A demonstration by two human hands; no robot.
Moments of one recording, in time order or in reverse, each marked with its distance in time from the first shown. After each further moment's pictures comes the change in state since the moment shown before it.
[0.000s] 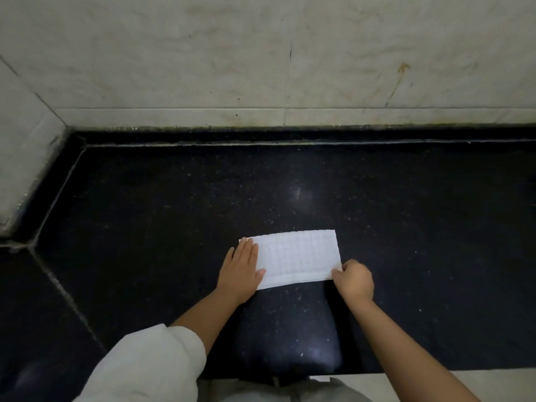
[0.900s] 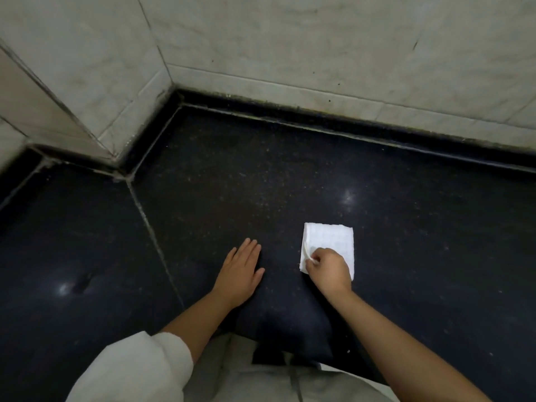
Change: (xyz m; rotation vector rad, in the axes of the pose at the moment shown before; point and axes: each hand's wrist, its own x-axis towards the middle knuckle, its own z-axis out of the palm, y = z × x) left_hand -0.084 -0.087 0.031 -0.191 0.054 -0.165; right_hand -0.067 -0.099 0.073 -0.139 -0.187 -0.550
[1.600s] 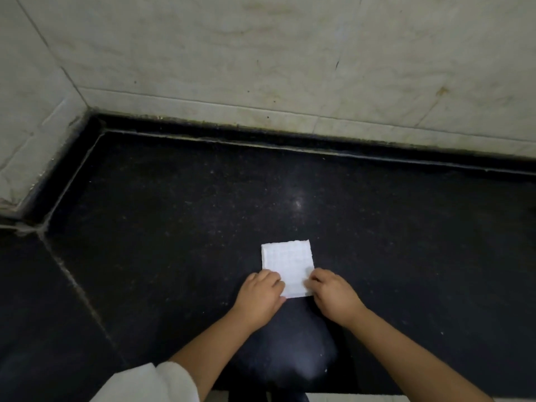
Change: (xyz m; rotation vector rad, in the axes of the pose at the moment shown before) left_hand 0.056 0.072 0.013 0.028 0.125 0.528; right_hand -0.002 0.068 -0.038 -0.479 -0.101 -0.322
